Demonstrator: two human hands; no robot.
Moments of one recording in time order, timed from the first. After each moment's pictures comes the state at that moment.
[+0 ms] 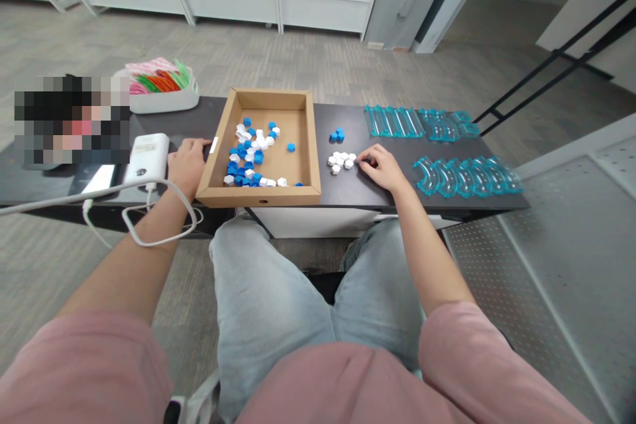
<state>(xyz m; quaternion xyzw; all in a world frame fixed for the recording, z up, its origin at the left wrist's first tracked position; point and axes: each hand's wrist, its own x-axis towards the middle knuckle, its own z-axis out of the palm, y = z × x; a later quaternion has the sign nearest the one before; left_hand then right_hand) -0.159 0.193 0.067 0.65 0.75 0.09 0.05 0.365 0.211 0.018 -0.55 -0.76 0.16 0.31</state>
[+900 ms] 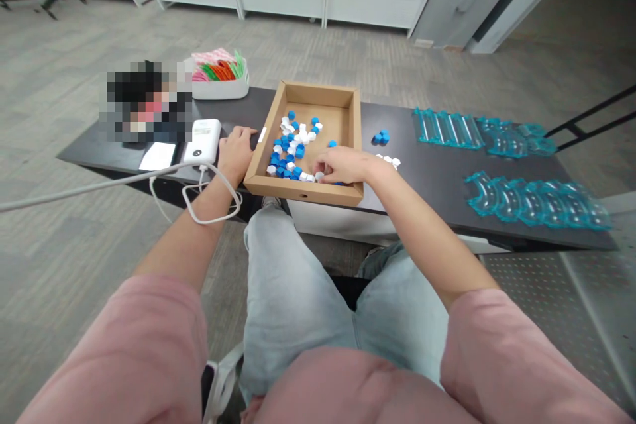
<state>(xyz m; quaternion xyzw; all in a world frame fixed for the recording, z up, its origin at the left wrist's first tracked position) -0.159 0.194 0.063 0.65 0.75 0.13 0.05 0.152 0.237 0.094 -0.28 -0.92 0.27 0.03</state>
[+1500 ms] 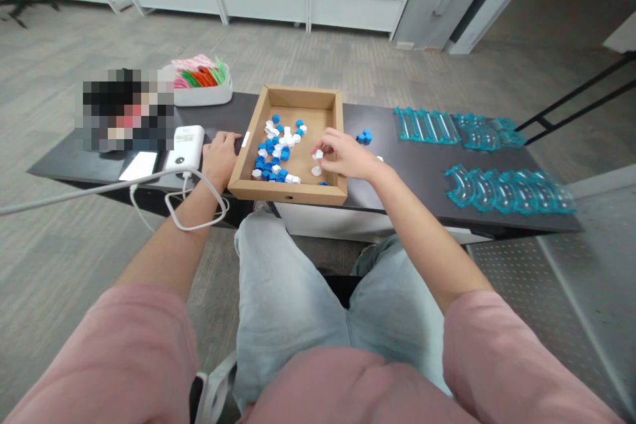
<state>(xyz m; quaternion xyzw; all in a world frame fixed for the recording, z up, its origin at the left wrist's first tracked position) -0.155 0.191 0.070 0.65 0.75 0.12 0.04 0.194 0.235 0.087 -0.28 -0.89 0.25 0.26</state>
